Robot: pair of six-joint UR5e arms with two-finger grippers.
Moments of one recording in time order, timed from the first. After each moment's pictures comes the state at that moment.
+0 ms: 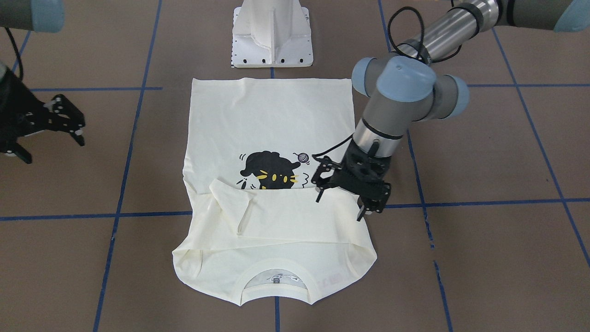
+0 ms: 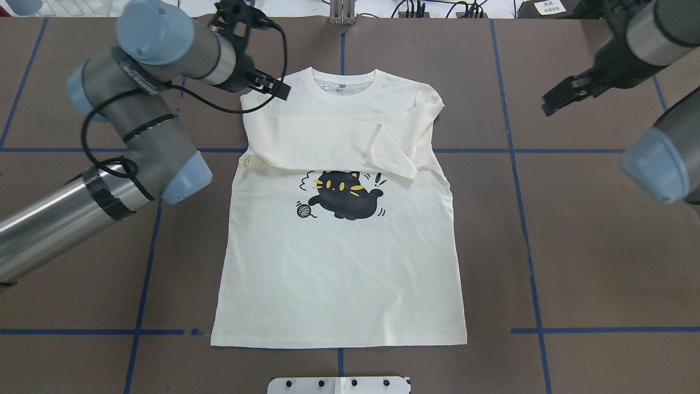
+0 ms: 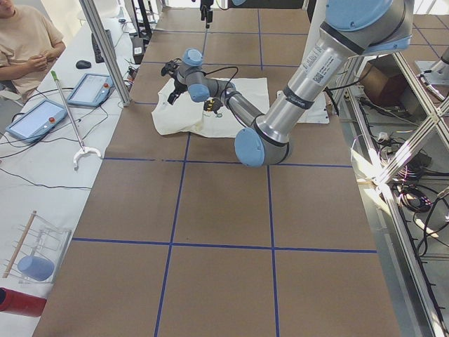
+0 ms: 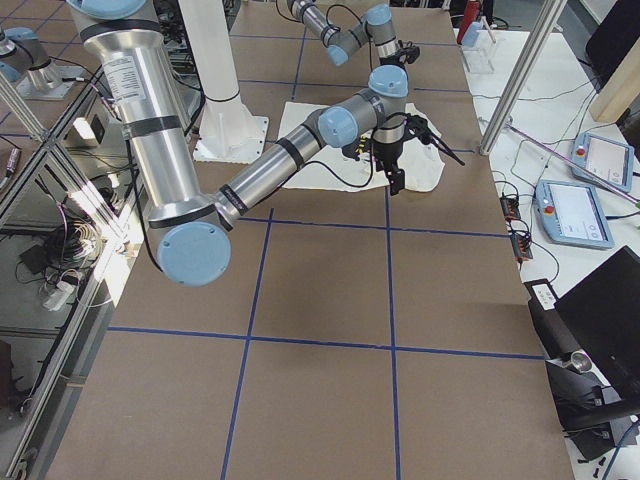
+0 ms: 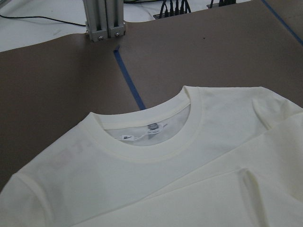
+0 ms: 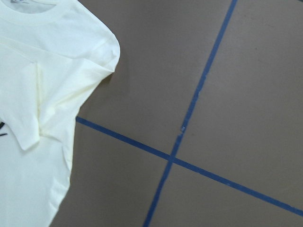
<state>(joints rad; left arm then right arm) -0.84 -2.24 -1.47 -2.10 -1.88 -0.61 1.01 -1.18 1.97 -1.71 2.09 0.45</state>
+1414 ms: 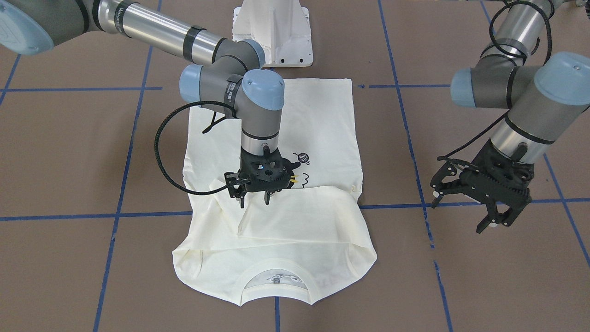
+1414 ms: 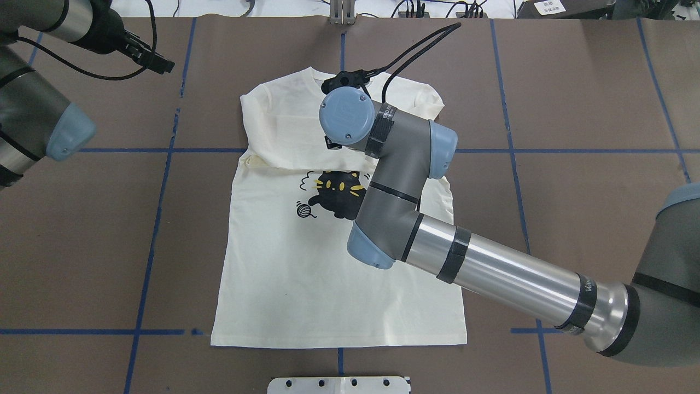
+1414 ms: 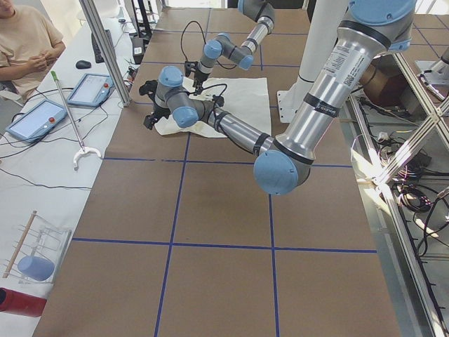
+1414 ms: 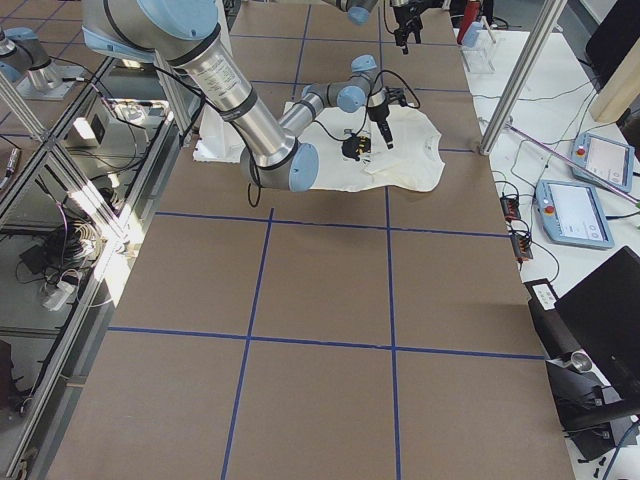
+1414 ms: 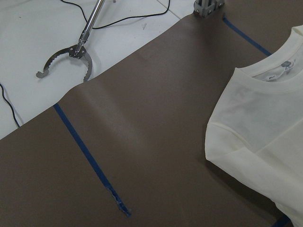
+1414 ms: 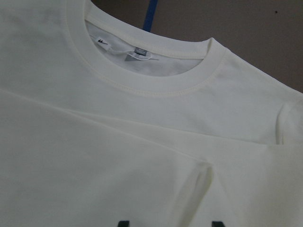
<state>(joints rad) -1.06 -2.07 -1.52 -2.11 -2.07 -0.30 0.54 -0.65 1.26 -1.45 1.50 0.94</state>
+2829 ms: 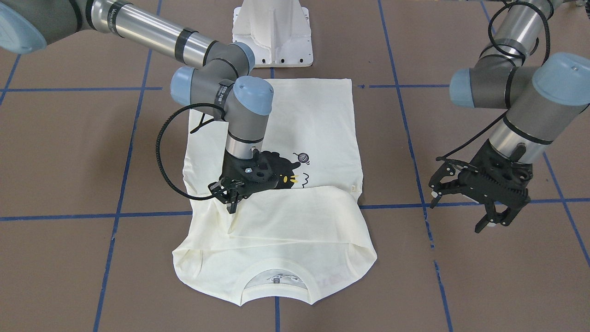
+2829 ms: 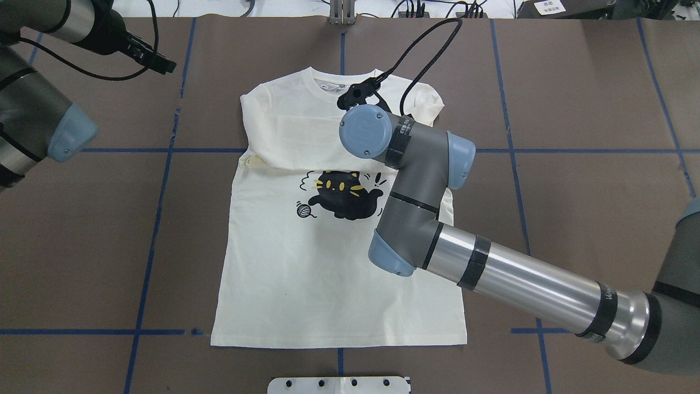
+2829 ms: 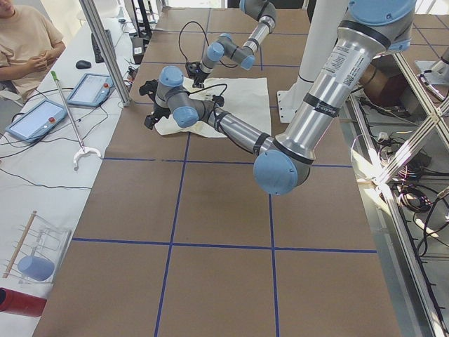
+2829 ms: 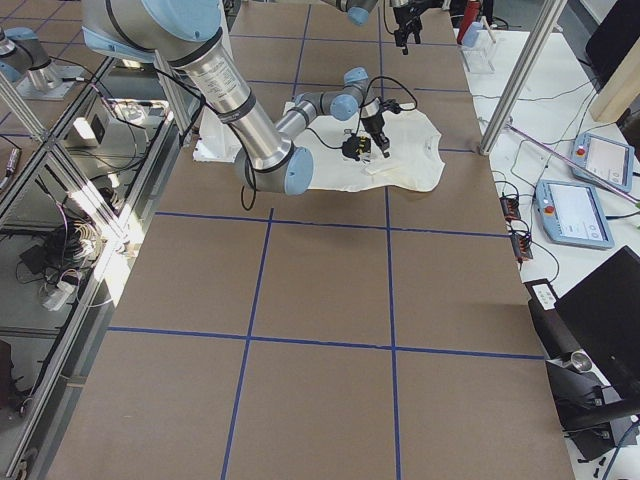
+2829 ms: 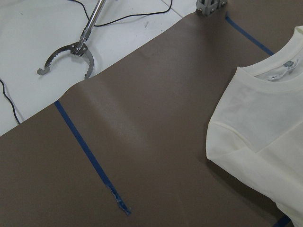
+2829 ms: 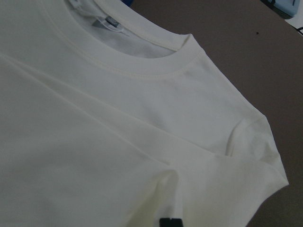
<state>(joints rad) -1.06 -2.07 -1.52 -2.11 -2.07 -0.33 0.57 -0.75 1.33 -1.50 1.40 0.67</state>
